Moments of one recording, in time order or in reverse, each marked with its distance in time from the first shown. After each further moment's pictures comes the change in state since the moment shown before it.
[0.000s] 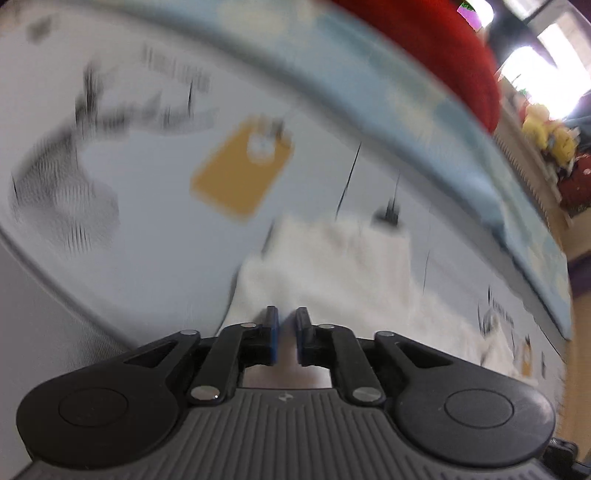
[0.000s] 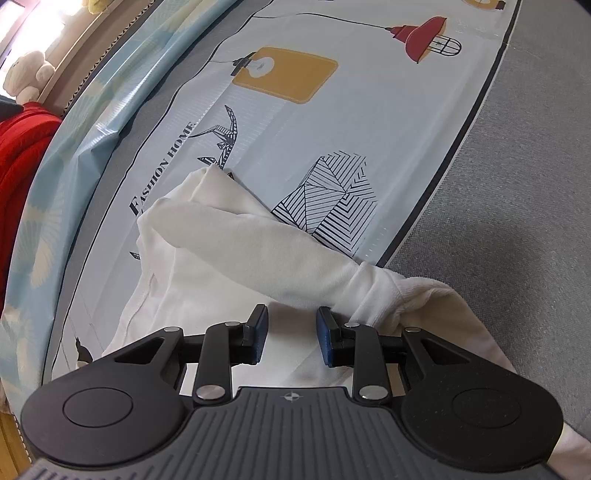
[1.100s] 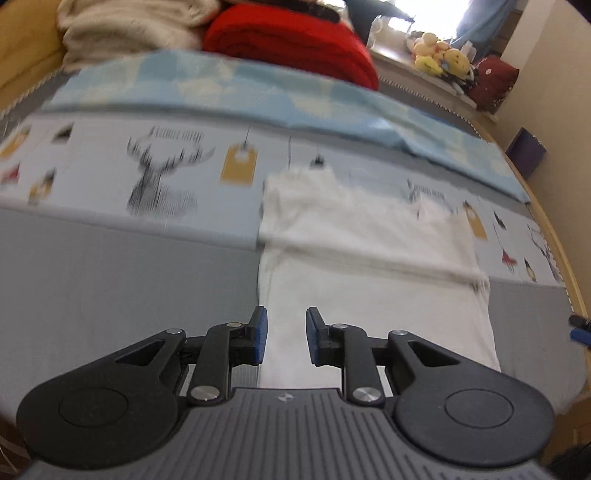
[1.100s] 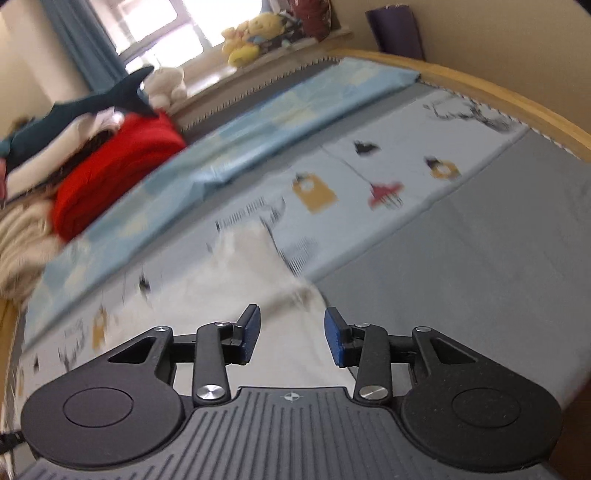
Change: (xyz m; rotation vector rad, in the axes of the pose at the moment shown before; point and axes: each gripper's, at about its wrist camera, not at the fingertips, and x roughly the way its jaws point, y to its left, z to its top) left arm -0.252 0.049 -0.170 0.432 -0.128 -0.022; right arm -0.265 -0.121 -0.079 -0.424 -0.259 0.150
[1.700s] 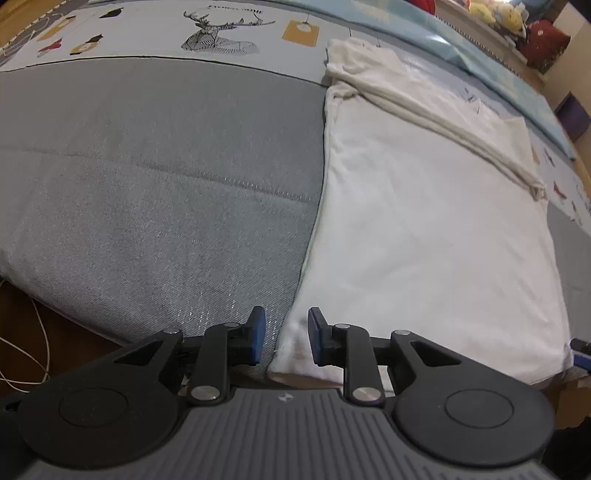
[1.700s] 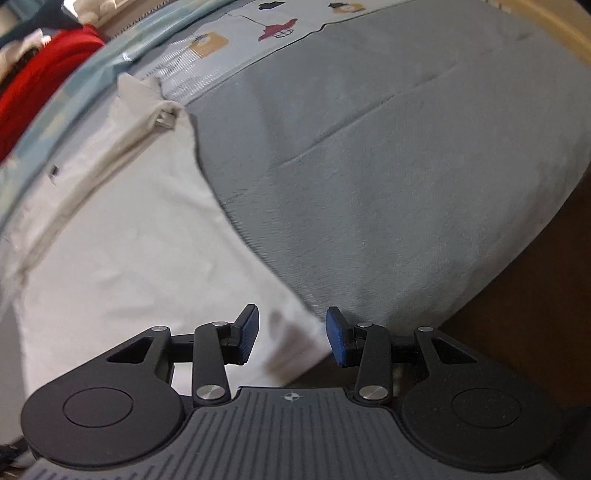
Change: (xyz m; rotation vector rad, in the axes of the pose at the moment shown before) left arm 0.045 0.034 -0.135 -0.076 0.193 0.107; right arm 0.047 -0.095 -0.129 0.052 0.276 -0.171
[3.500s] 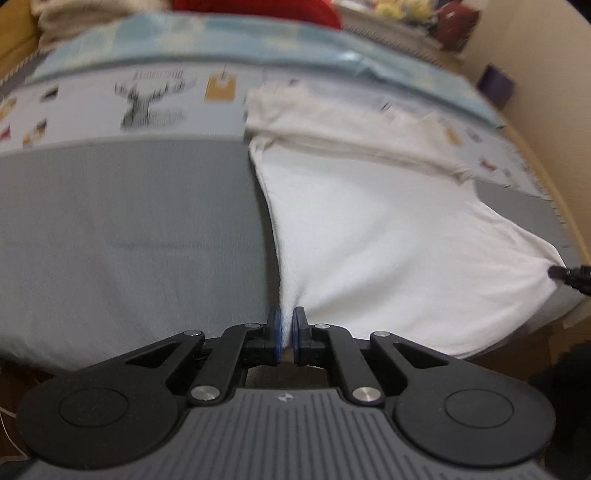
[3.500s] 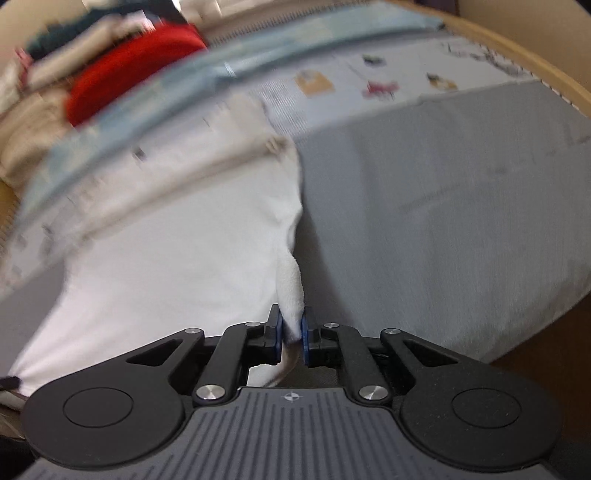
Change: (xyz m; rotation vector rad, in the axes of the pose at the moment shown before) left arm -0.082 -0.011 0.004 0.241 -0.124 -0.141; right arm -0.071 0.033 -0.008 -0.245 -0.145 0.201
